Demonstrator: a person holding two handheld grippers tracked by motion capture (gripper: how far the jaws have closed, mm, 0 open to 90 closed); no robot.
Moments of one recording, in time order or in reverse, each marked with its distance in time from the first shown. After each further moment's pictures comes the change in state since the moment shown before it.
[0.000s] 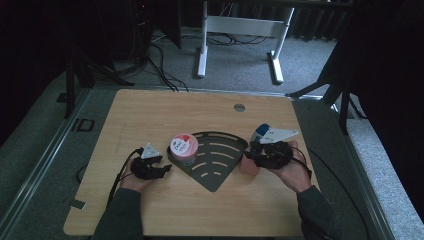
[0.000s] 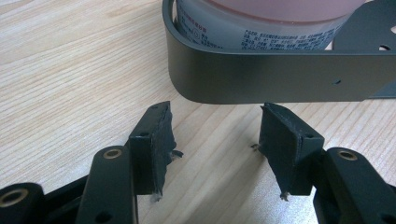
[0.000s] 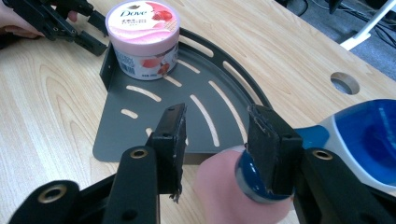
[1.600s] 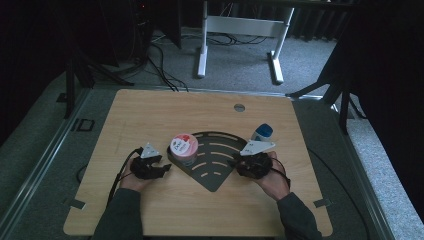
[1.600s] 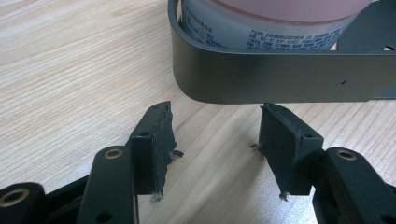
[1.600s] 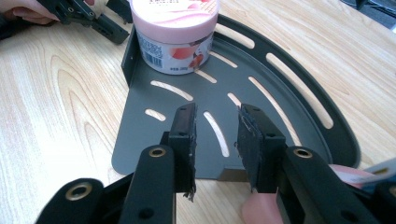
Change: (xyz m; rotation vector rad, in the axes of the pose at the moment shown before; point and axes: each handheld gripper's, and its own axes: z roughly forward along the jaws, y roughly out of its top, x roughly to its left) left arm 0.001 0.000 0.000 0.000 0.008 -0.001; right arm 0.034 -0.015 0.049 0.002 0.050 -0.002
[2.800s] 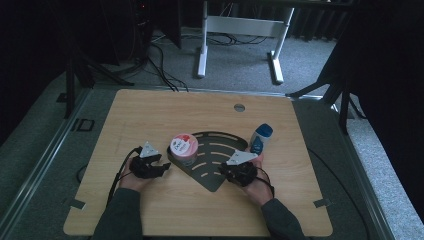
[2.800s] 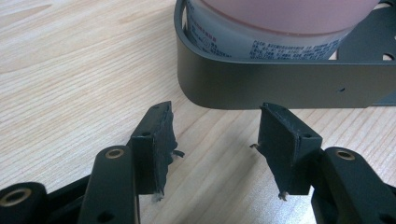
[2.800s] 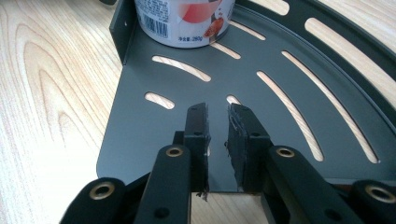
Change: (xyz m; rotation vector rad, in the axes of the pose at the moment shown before) left arm 0.001 0.002 -0.002 -0.011 0.008 -0.005; right arm 0.018 -0.029 0.057 0.019 -0.007 0.006
